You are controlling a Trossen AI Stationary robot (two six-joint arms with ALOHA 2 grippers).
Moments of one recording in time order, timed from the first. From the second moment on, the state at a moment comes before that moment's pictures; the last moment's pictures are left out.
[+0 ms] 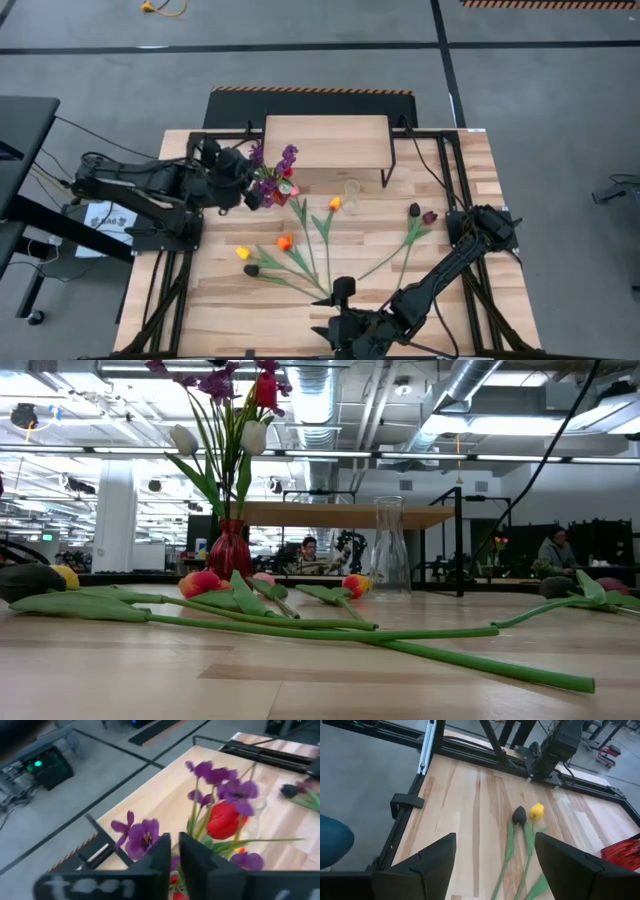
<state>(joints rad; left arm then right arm) -0.20 1.18 1.37 -1.03 -0.90 -0.56 0.74 2.02 1.59 -0.21 0.73 0.12</state>
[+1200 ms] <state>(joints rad) -1.07 1.09 1.17 -0.97 -1.35 -0.85 0.79 2.02 1.51 0.01 0.49 -0.06</state>
